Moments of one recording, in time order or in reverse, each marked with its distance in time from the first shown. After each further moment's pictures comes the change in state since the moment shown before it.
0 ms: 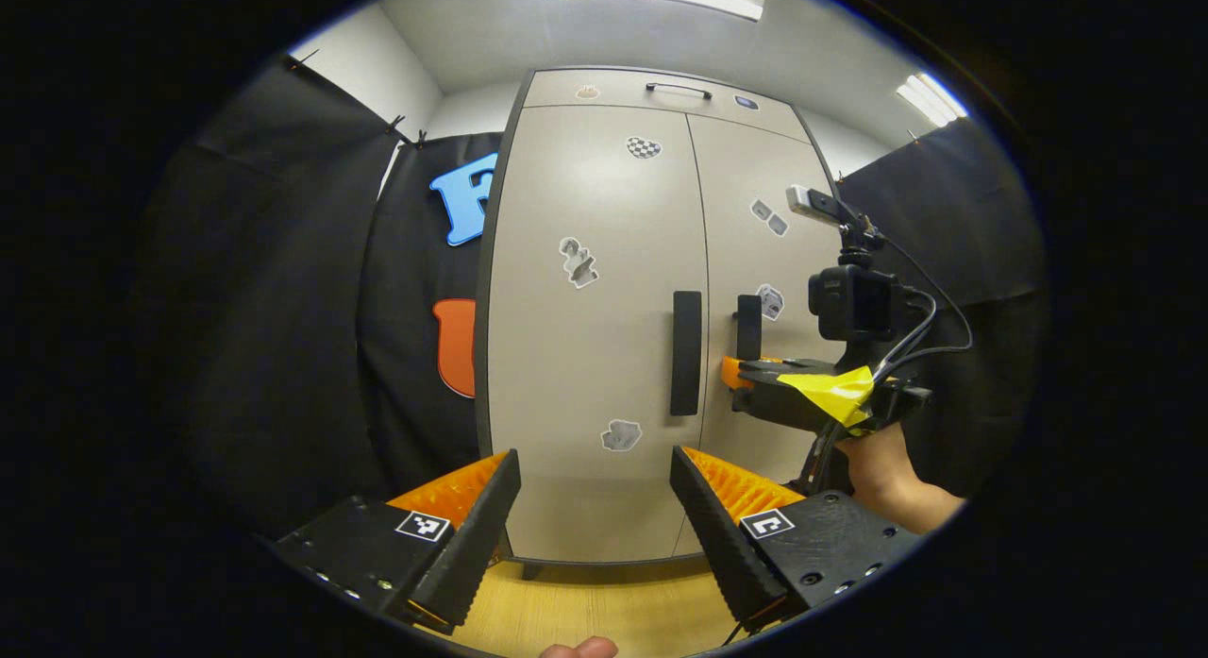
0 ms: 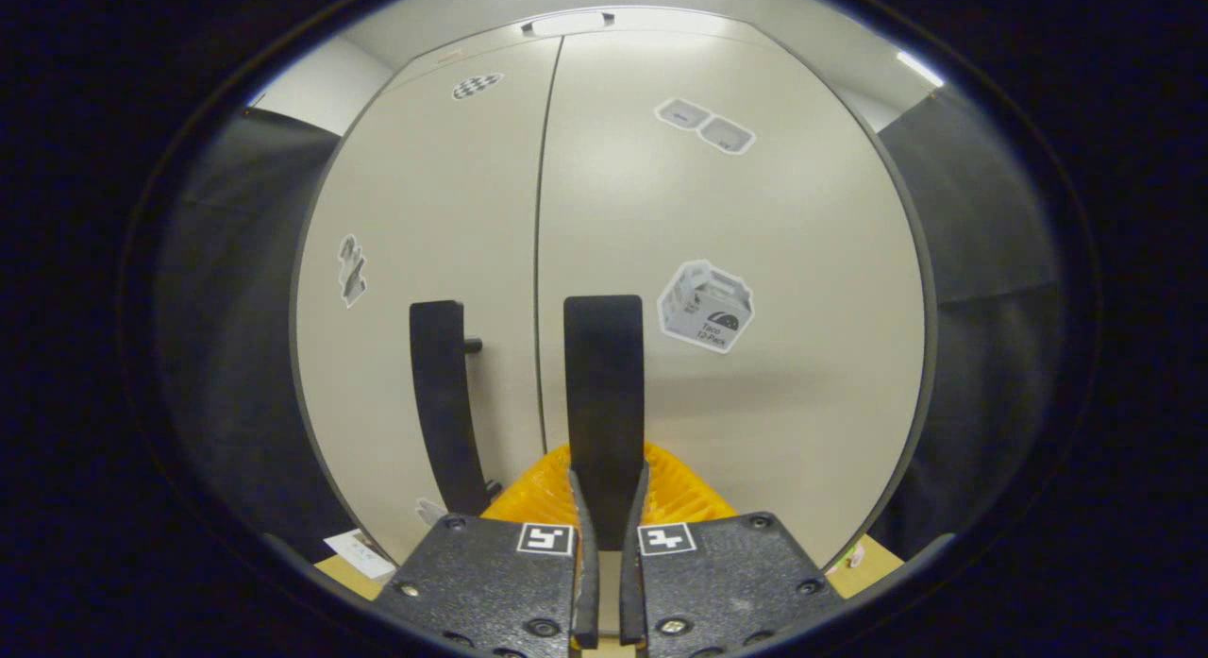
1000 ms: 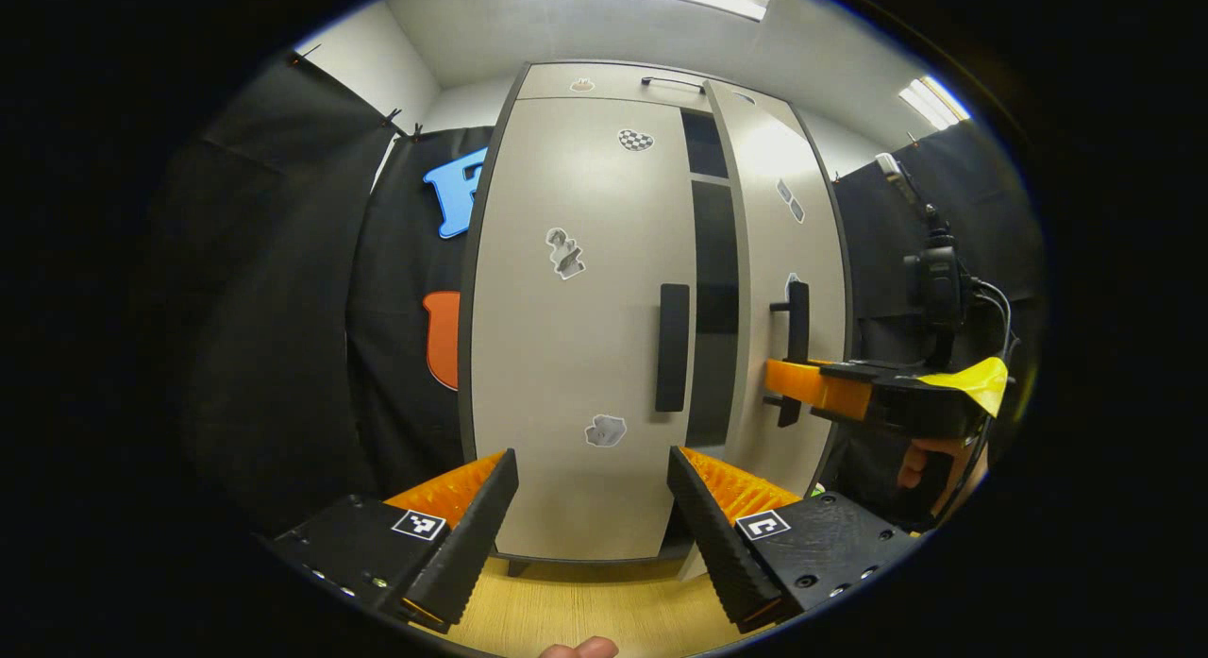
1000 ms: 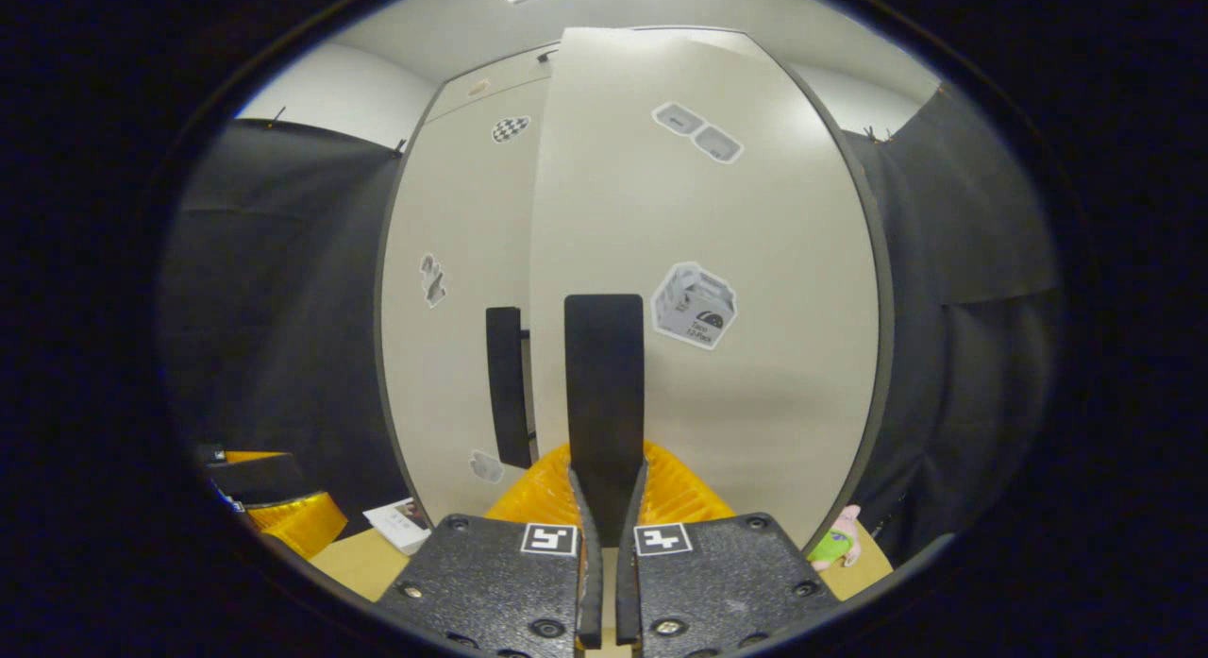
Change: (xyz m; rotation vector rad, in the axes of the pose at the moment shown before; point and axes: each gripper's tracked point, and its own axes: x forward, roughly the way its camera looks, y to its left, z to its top) left arm 0.004 -0.009 -0.008 0.002 0.008 0.003; right arm -0.089 -0.019 -0.002 -0.005 0.037 0.170
